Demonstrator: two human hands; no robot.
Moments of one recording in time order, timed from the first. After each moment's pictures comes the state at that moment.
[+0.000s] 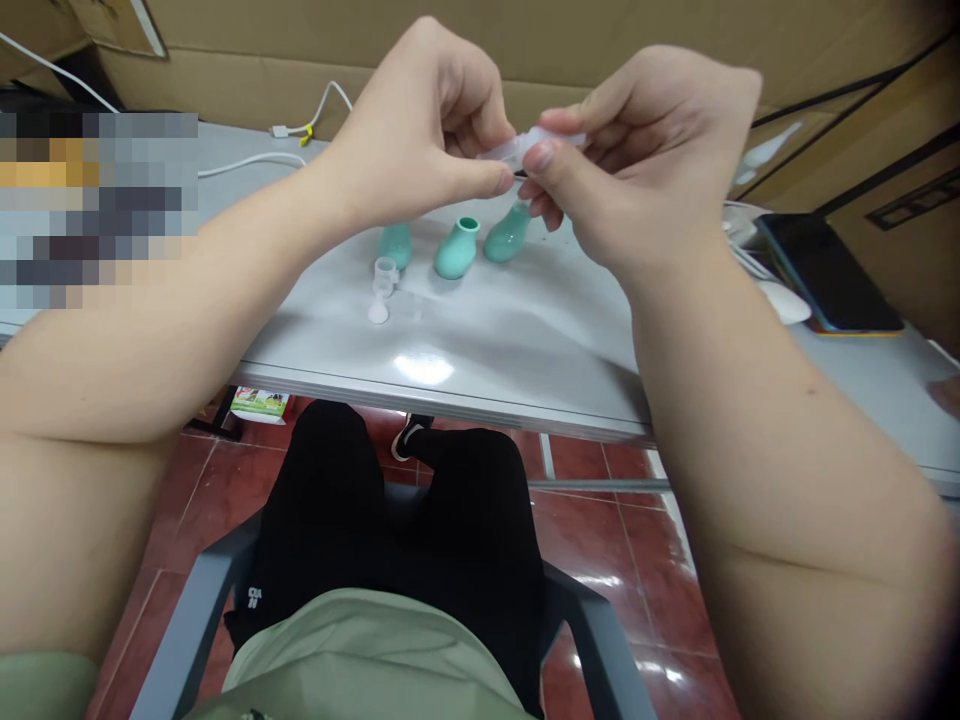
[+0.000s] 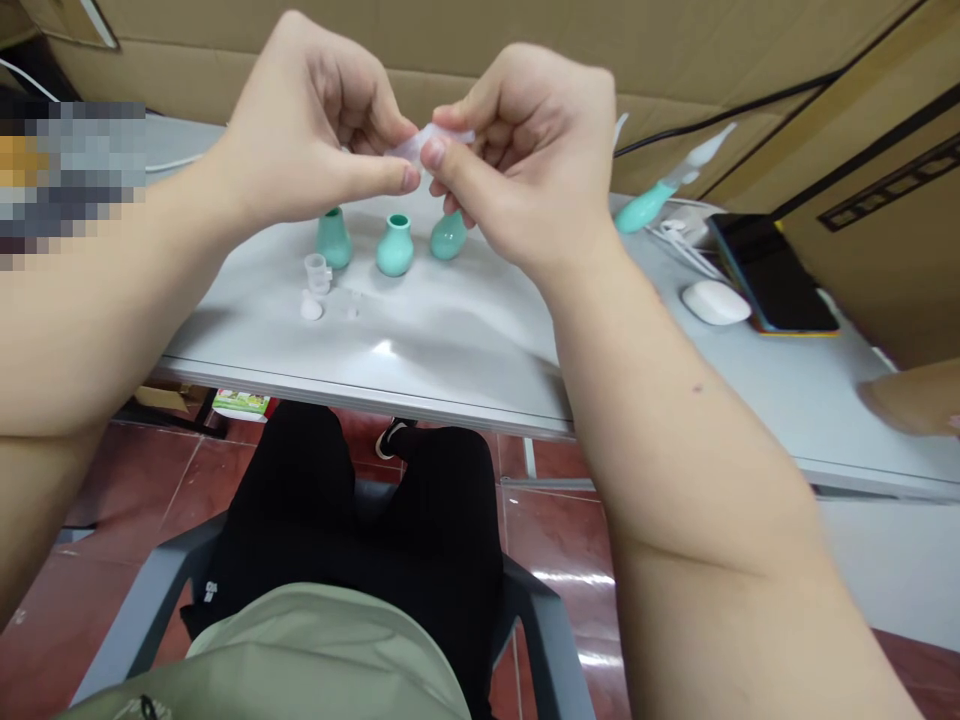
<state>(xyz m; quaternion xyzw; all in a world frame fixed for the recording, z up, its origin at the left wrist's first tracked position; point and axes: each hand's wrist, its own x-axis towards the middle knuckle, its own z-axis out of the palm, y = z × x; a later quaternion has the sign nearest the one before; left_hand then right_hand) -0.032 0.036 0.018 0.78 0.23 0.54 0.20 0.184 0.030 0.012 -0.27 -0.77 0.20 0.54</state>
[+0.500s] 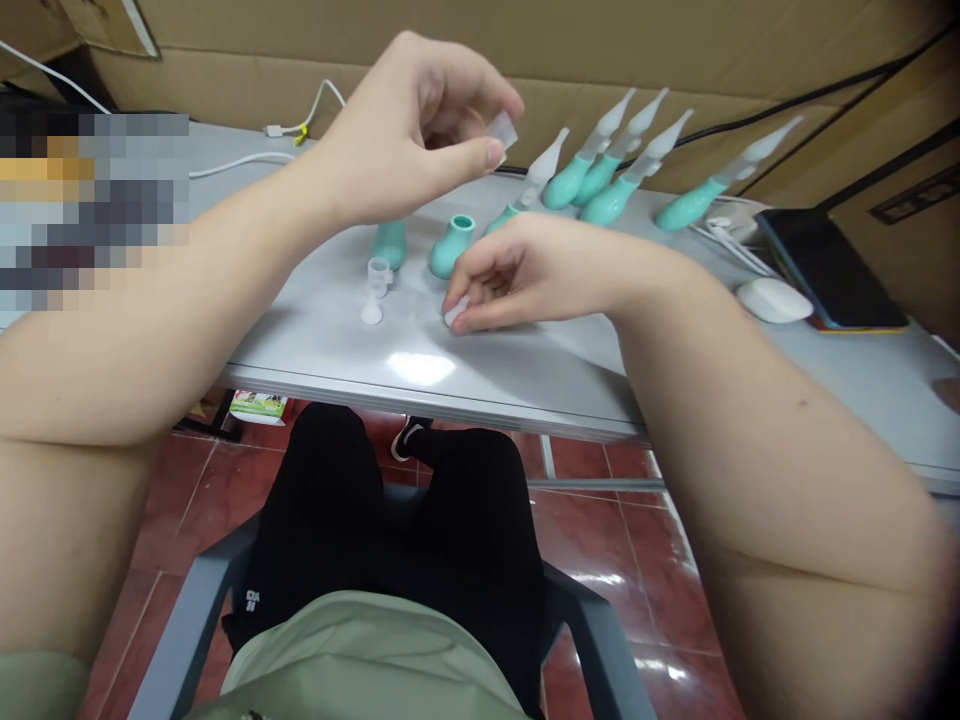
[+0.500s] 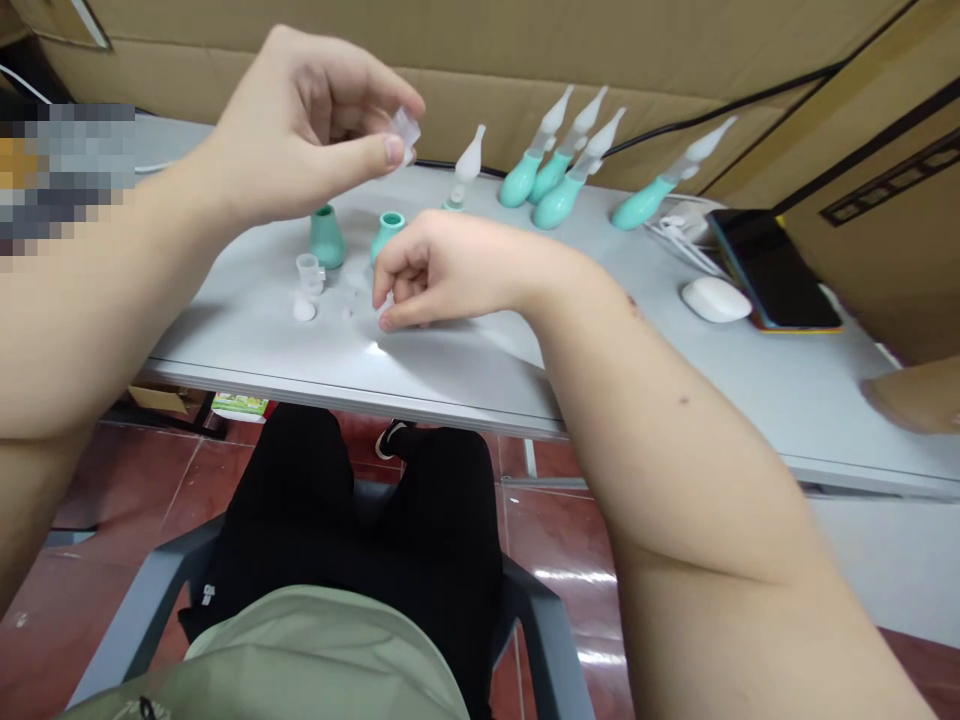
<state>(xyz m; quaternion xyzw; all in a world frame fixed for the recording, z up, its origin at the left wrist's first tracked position) -0.048 0.081 0.003 0.84 0.13 0.47 0.23 0.189 0.014 0.019 -0.26 -0.90 0.34 0.06</state>
